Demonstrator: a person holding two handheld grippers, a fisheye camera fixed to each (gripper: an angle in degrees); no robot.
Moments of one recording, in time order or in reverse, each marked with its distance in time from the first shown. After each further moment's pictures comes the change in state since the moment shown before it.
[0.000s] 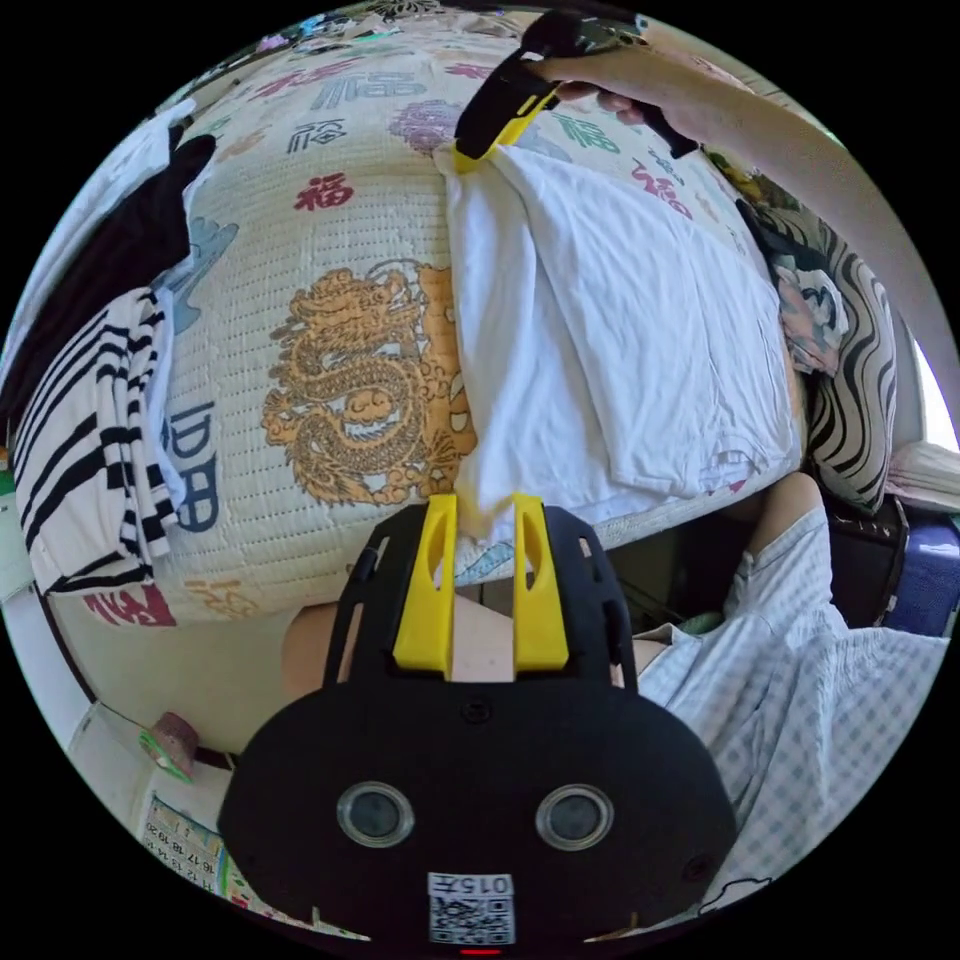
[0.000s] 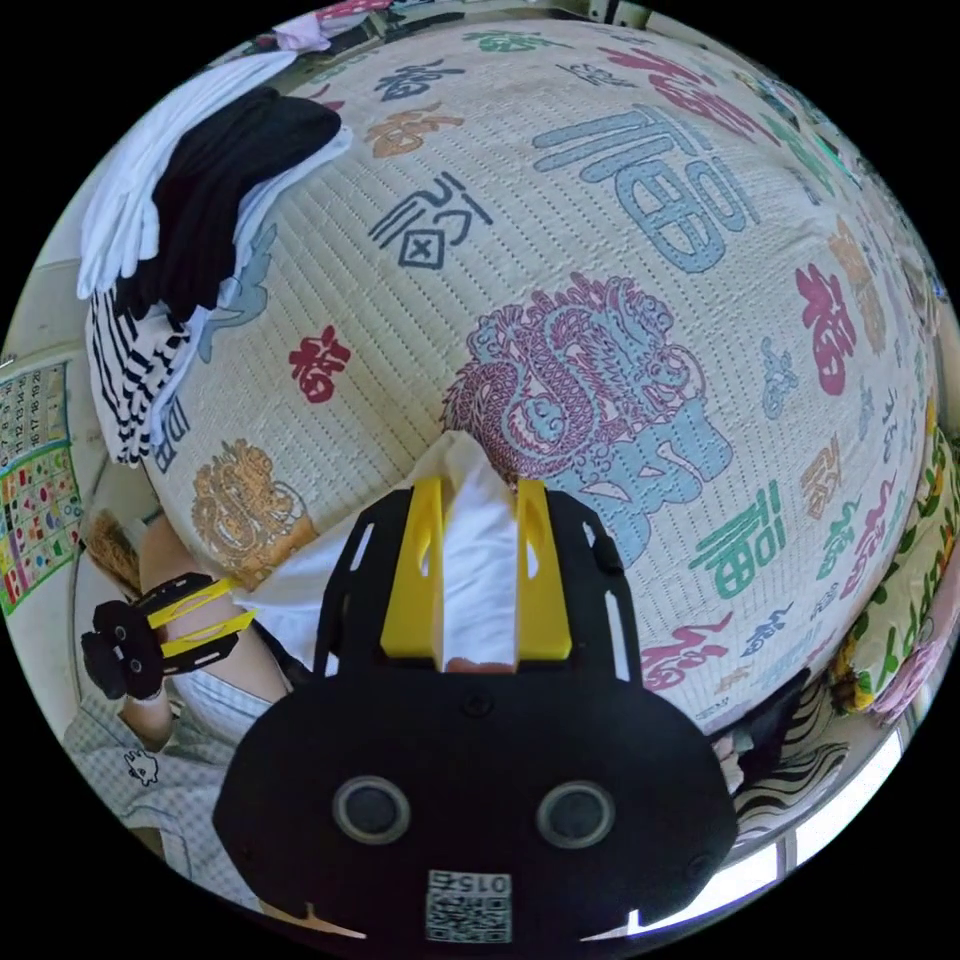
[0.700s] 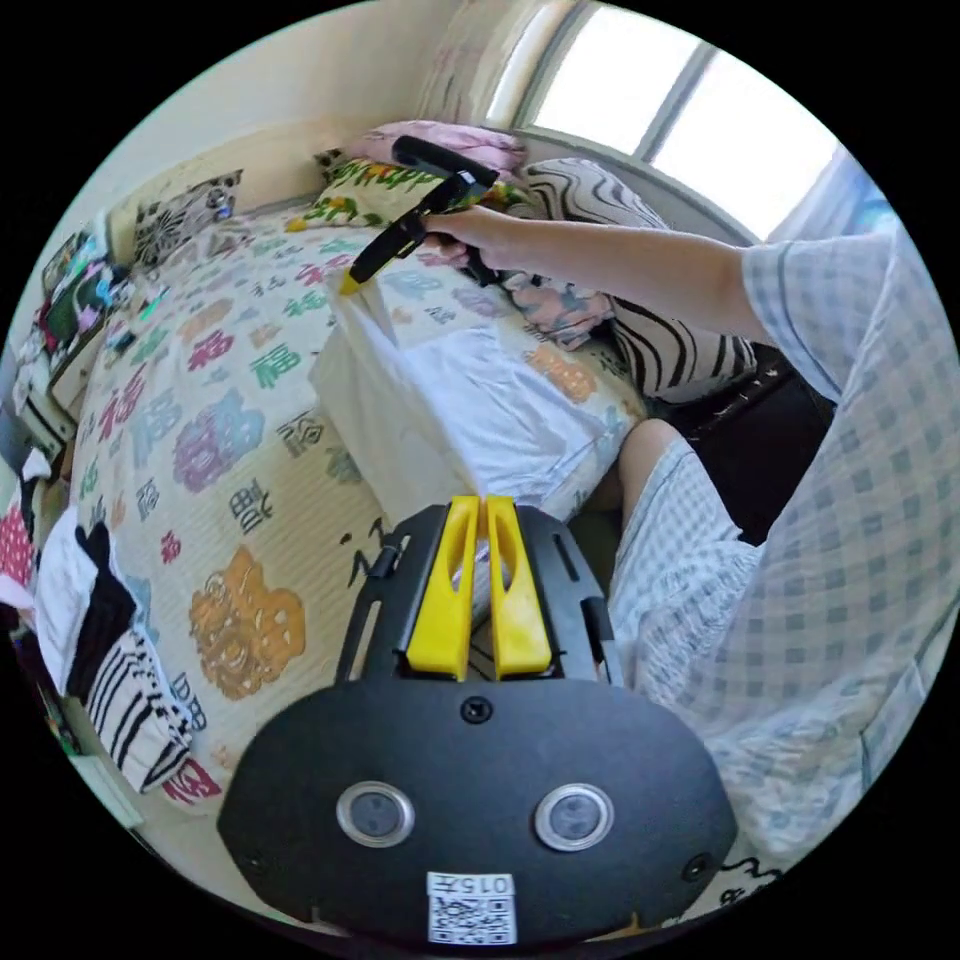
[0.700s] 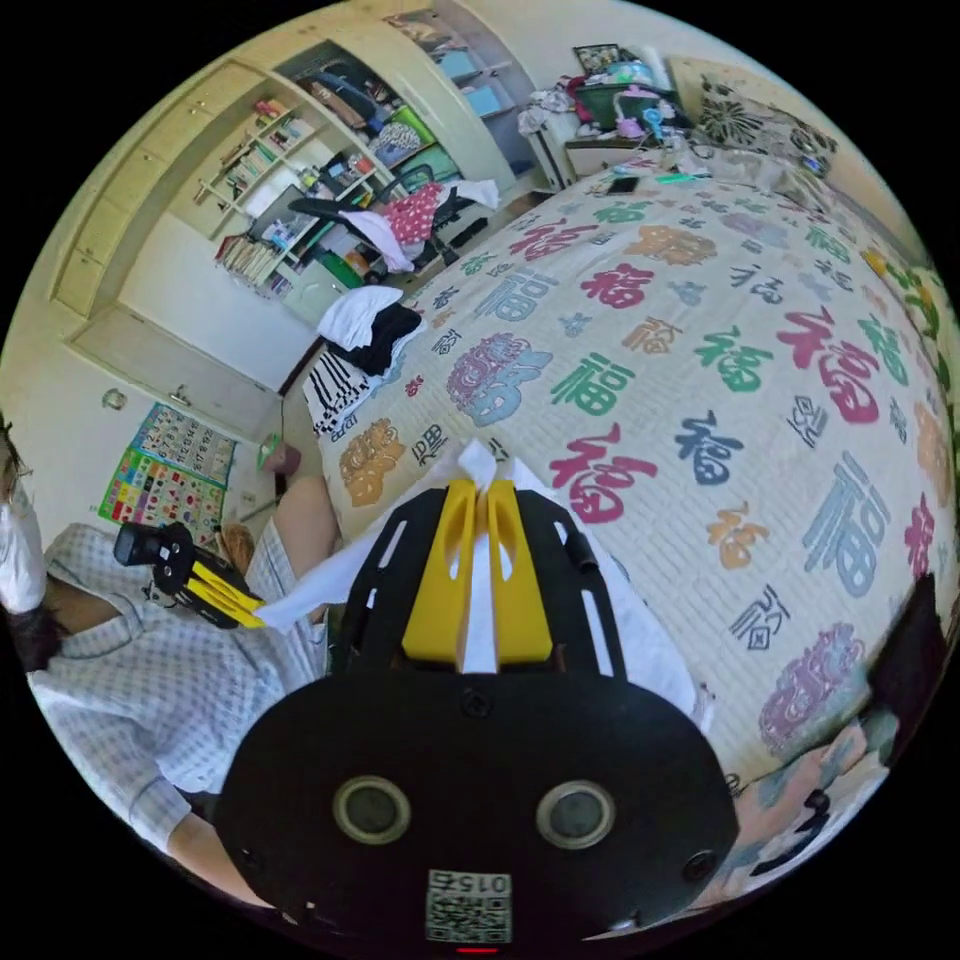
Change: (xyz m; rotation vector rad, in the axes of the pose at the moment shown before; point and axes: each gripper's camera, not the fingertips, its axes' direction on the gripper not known) left arm 0.270 0.056 -0.019 0.369 0.041 0.609; right arm 0.185 0.322 -0.124 0.604 -0.361 -0.040
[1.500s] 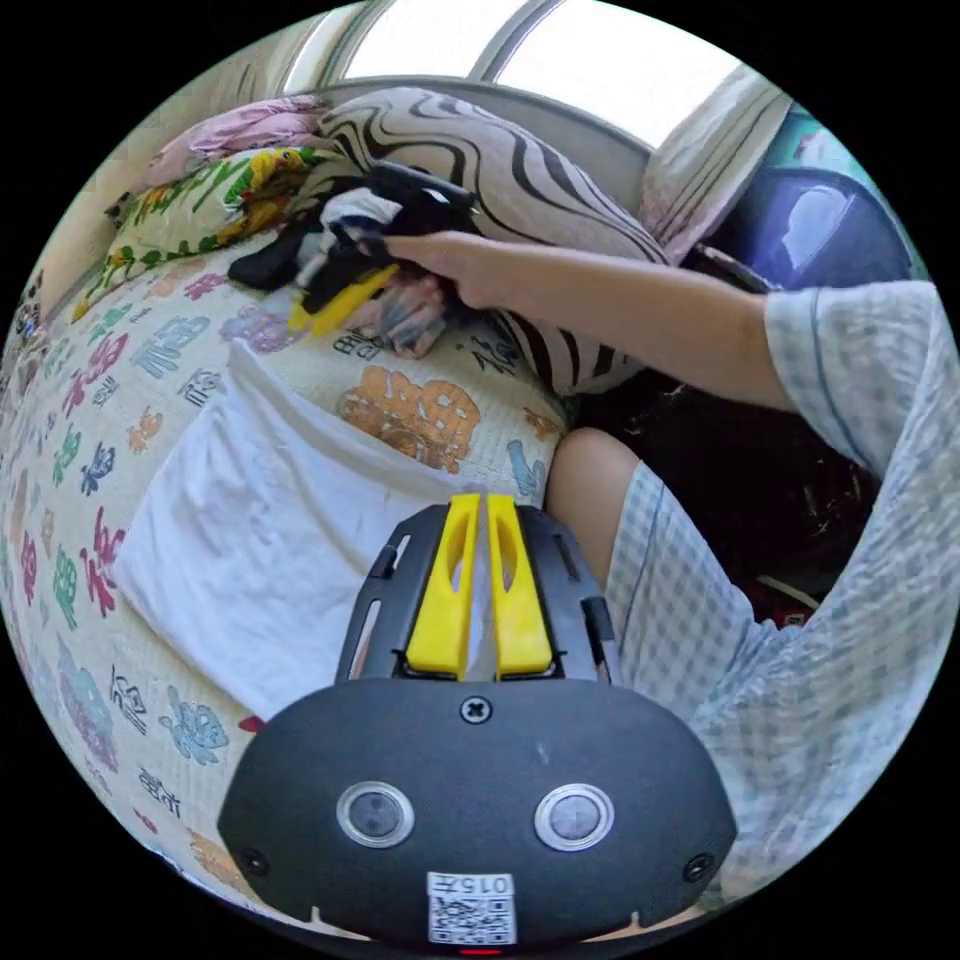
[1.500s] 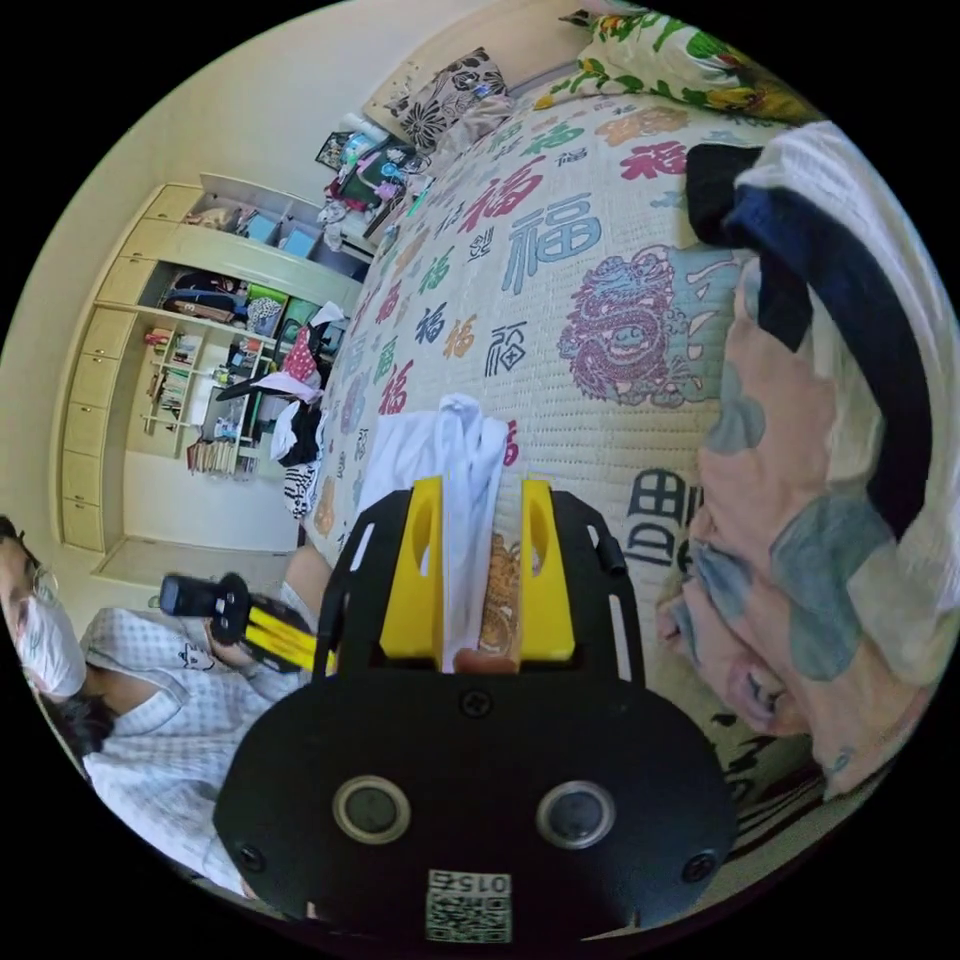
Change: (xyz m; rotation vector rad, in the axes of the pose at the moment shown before) left arm 0.106 -0.157 0.237 -0.066 0.238 0.294; right arm 0.226 0.267 -0.213 0.264 -0.116 0.601
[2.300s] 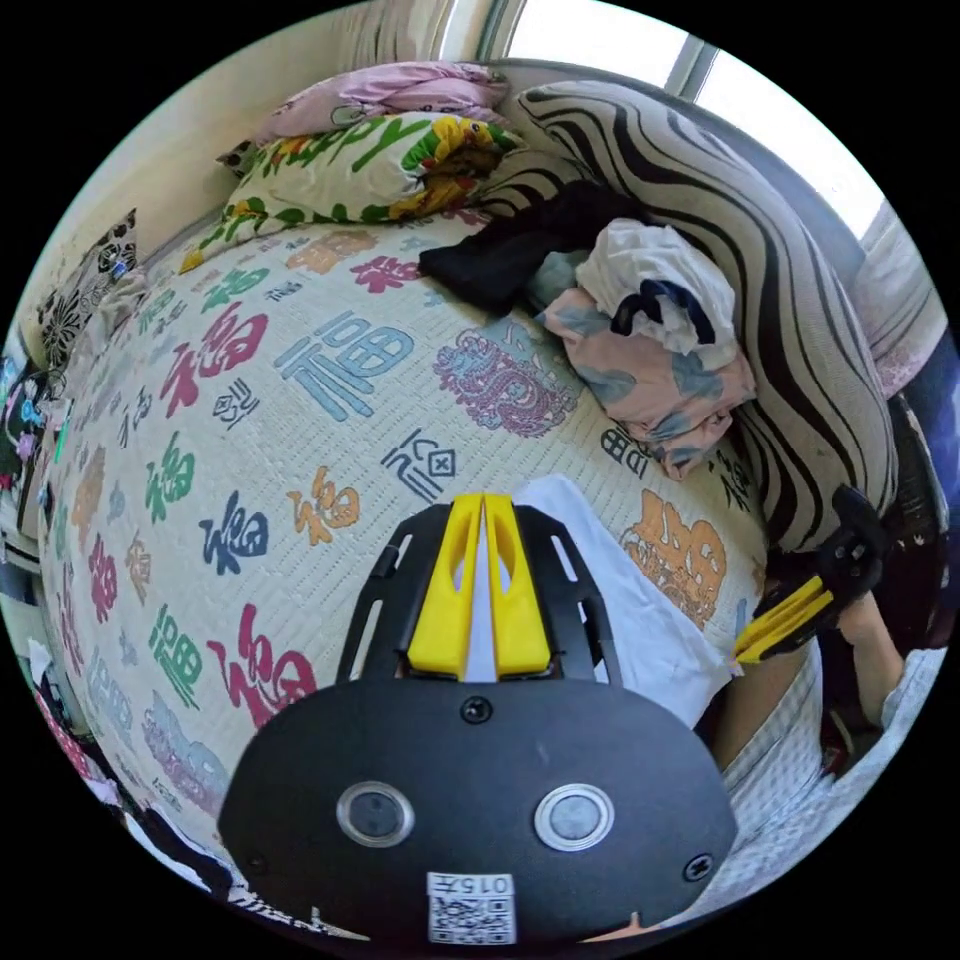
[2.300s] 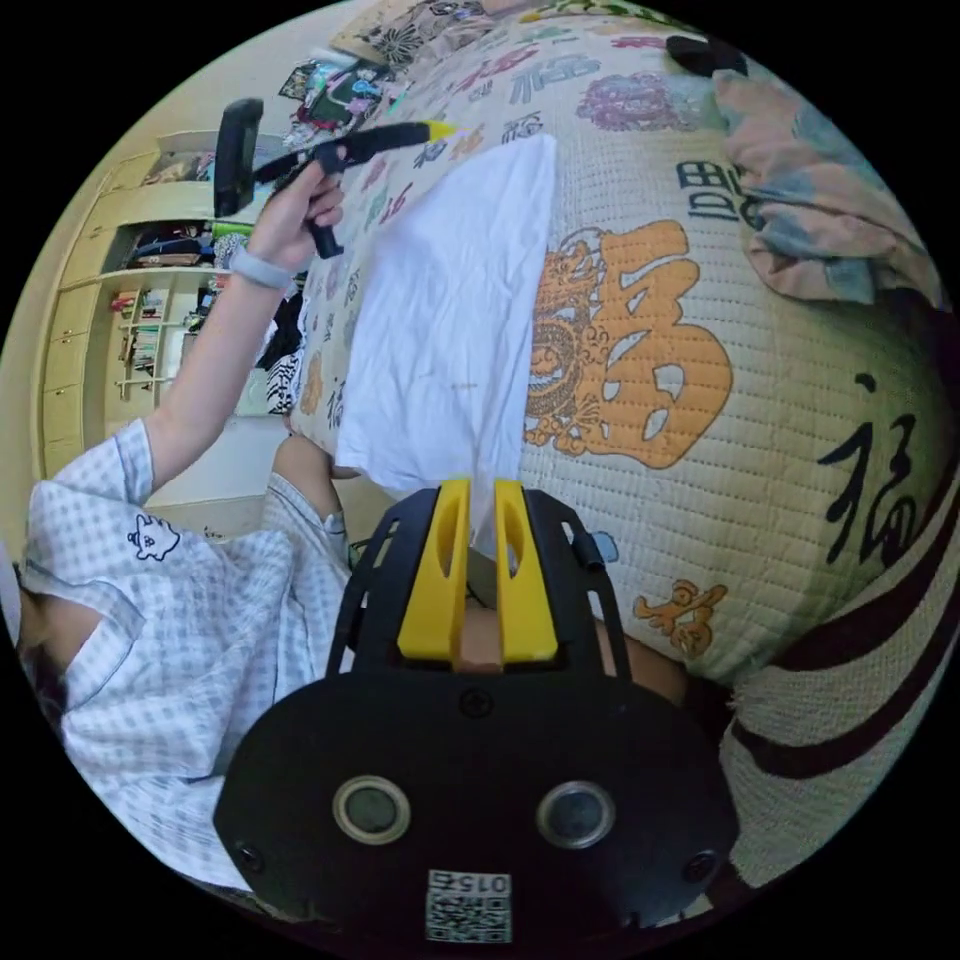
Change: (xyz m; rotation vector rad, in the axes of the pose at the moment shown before) left arm -0.229 -0.128 0.035 -0.035 -0.265 -0.226; right arm -0.044 0.140 -0.047 -0.263 0.011 0.075
